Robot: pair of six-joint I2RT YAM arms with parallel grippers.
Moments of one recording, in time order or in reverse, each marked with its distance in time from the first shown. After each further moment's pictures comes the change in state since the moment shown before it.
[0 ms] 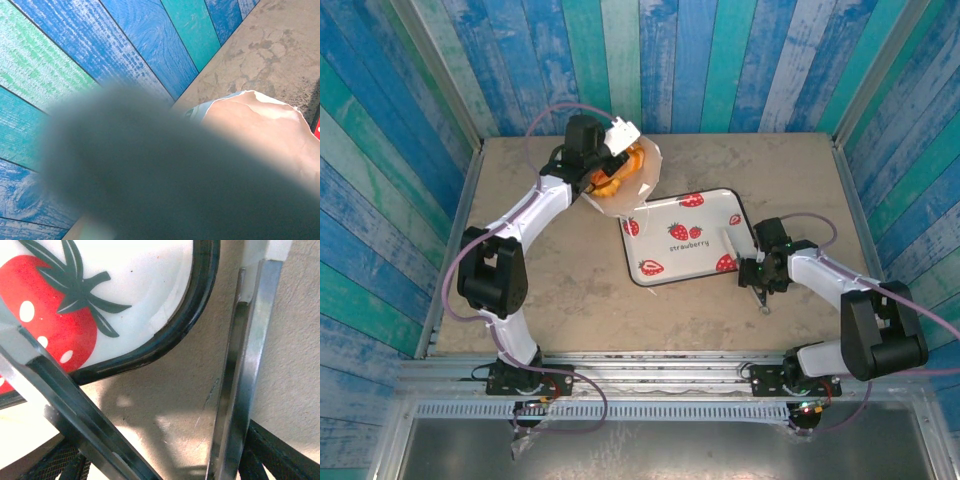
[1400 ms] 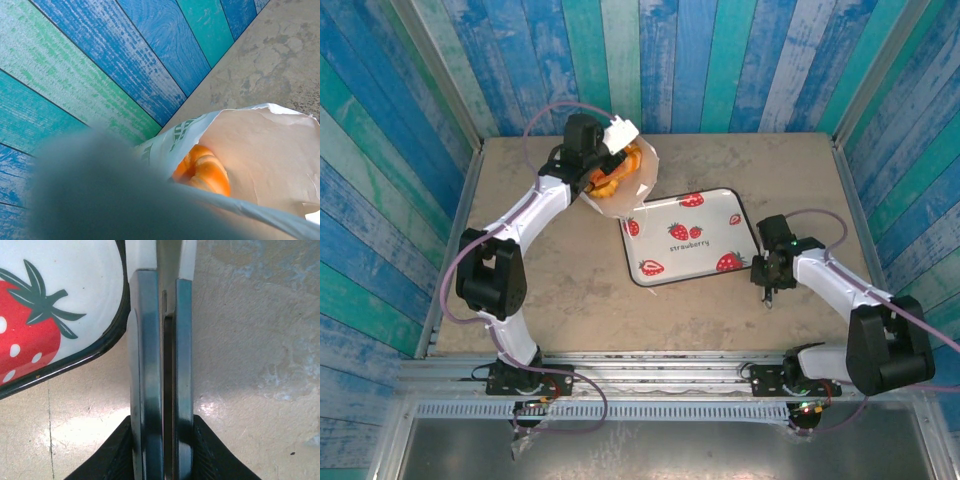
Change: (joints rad) left arm 0.000 -0.013 0.000 0.000 -0.048 0.014; right arm 0.002 -0.083 0.042 -0.123 0.144 0.044
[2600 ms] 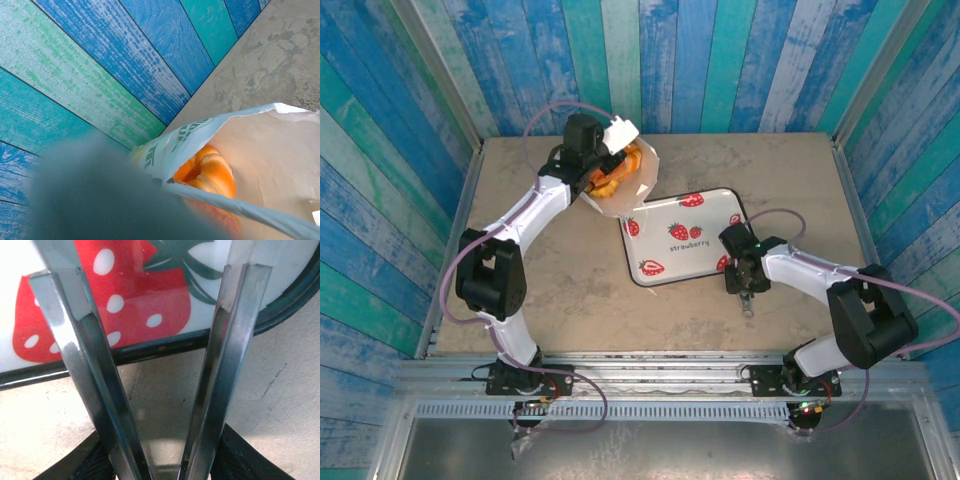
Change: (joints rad) left arm -0.001 -0.003 -0.002 0.003 -0.014 0.022; right arm 0.236 0.180 0.038 0.048 0.014 0.039
